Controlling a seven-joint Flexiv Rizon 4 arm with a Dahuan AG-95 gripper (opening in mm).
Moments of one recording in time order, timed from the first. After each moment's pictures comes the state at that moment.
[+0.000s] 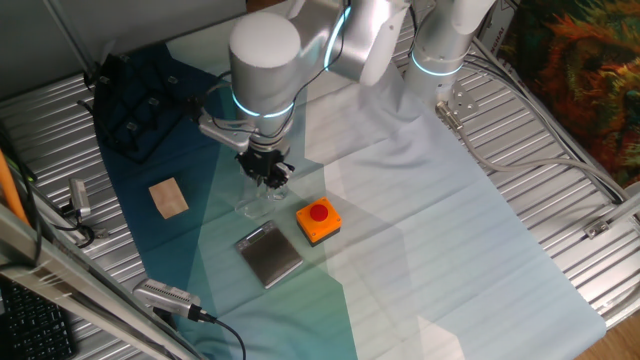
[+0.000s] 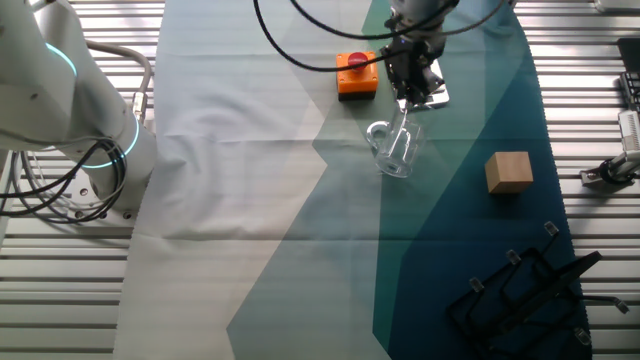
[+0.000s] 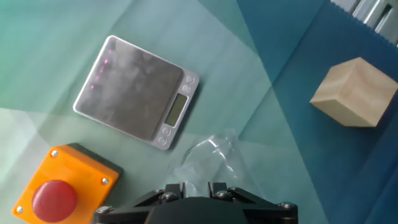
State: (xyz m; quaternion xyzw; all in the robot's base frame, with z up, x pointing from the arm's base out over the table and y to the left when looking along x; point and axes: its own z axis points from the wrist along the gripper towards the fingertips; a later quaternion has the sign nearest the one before) arm 0.506 0.098 0.103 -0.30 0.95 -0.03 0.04
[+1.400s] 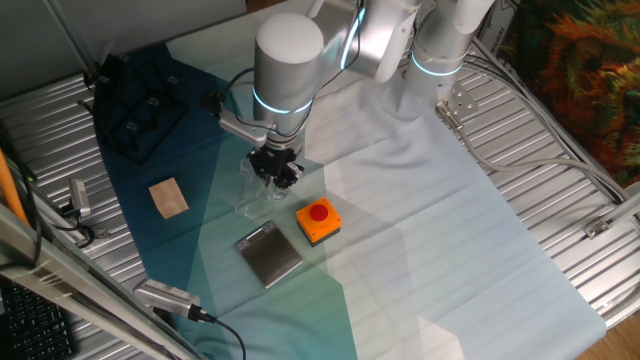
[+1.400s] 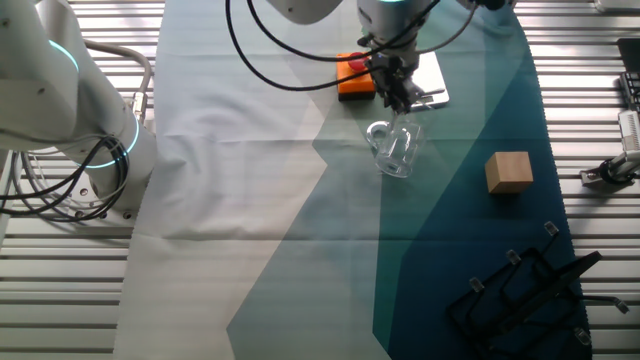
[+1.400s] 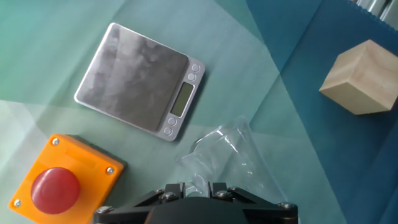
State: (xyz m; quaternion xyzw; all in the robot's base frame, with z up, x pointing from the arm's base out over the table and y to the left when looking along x) arm 0.492 0.099 0.085 -0.30 0.95 -0.03 0.06
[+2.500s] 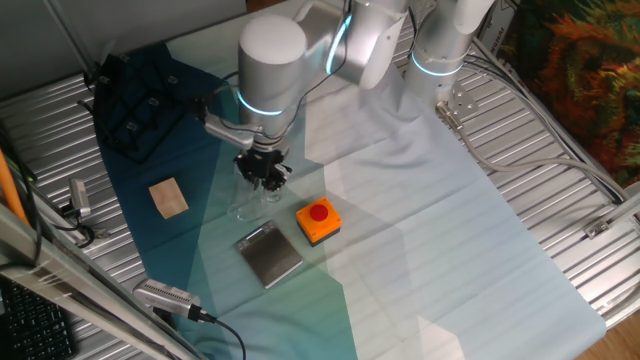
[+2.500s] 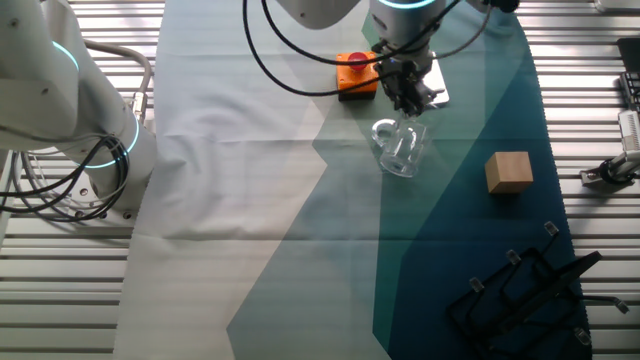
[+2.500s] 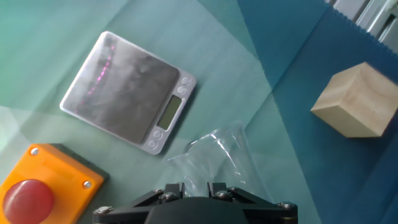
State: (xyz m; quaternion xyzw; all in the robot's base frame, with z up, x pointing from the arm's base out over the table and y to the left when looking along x) arm 0.518 0.091 0.081 -0.32 0.94 -0.02 0.07
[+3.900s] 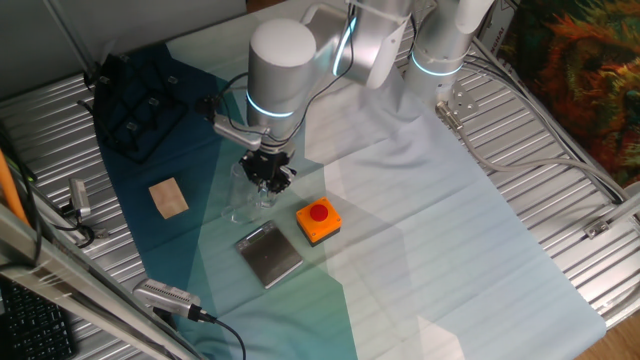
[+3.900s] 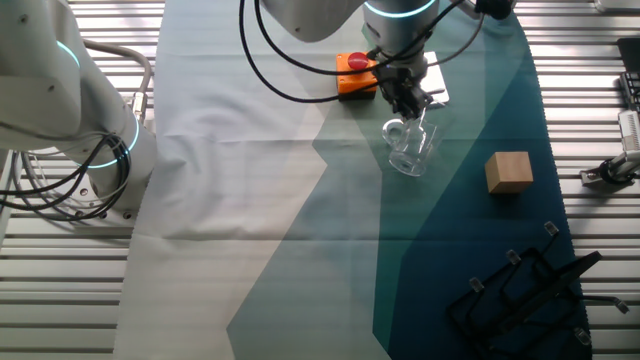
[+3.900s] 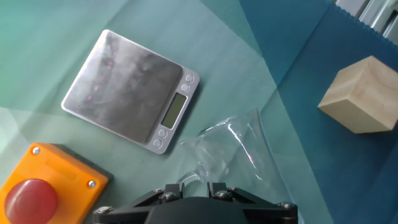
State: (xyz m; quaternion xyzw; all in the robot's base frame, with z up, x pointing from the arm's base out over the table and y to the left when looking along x) arm 0.511 0.095 0.068 -0.32 0.95 -0.03 0.08
